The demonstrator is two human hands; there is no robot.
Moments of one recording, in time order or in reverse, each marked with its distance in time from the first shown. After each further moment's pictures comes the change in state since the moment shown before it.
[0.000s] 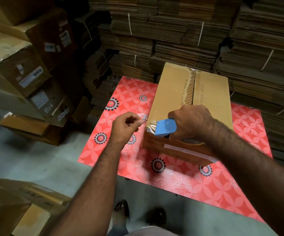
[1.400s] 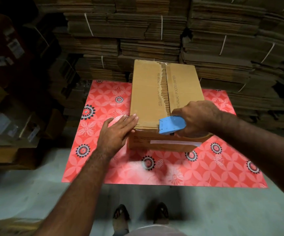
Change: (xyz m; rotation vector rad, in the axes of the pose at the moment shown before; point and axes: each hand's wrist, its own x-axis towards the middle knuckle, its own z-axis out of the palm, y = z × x) left_hand 0.019 -0.031 0.002 0.986 -0.326 0.731; right_hand -0.044 0.047 0.023 0.058 -0.106 0.118
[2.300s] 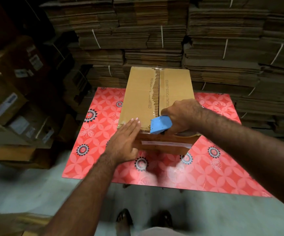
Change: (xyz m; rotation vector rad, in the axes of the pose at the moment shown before) left_hand 0.009 0.089 0.000 0.068 -0.222 0.007; right_hand -0.018 0.028 0.005 -0.005 0.050 -0.069
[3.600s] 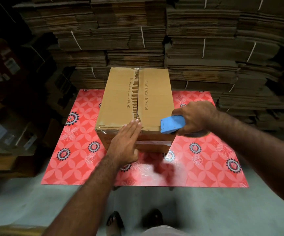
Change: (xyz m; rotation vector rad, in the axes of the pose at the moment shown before) left_hand 0.031 0.077 0.014 0.035 0.011 0.016; right_hand -0.050 0.092 0.067 0.047 0.021 0.098
